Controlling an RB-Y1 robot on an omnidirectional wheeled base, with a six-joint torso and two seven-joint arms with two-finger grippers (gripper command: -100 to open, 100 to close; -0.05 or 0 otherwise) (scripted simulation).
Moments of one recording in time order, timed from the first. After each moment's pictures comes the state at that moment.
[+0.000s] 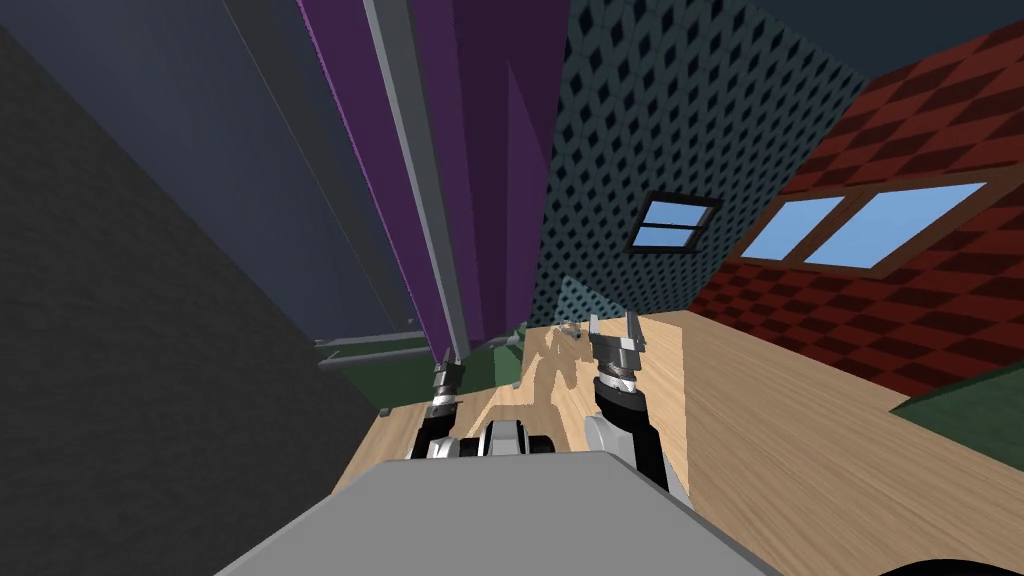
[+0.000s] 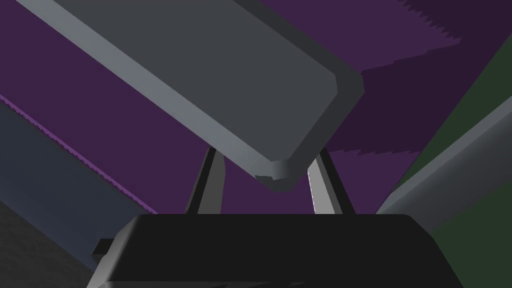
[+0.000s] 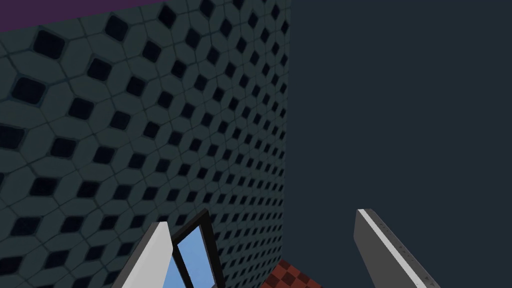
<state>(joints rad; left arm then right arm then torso) 0.31 0.02 -0.21 -1.47 0.23 -0.78 0.28 0.51 0.01 0.02 -2.21 -0.10 -0.65 -0.17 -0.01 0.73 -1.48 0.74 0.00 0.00</state>
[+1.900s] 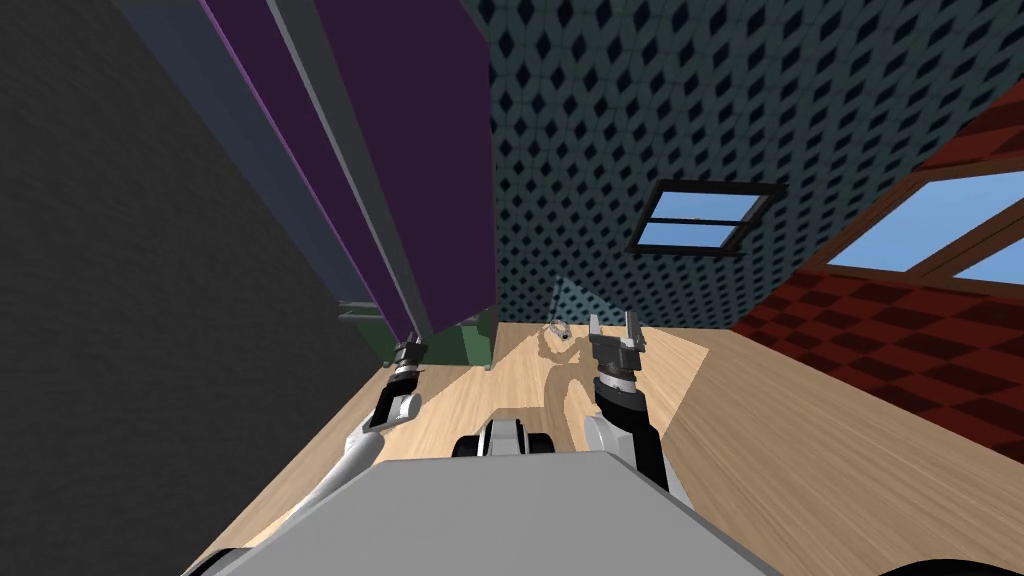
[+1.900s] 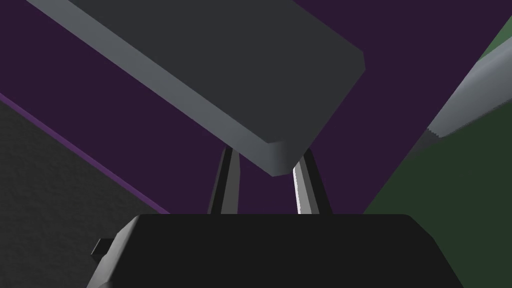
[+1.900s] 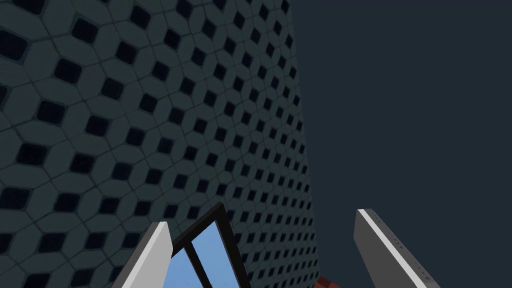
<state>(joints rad) -0.06 0.34 -0.01 -1.05 0.53 -0.80 0.39 0.51 0.01 0.02 -2.21 -0.10 -0.65 -0.17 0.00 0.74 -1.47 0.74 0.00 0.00</state>
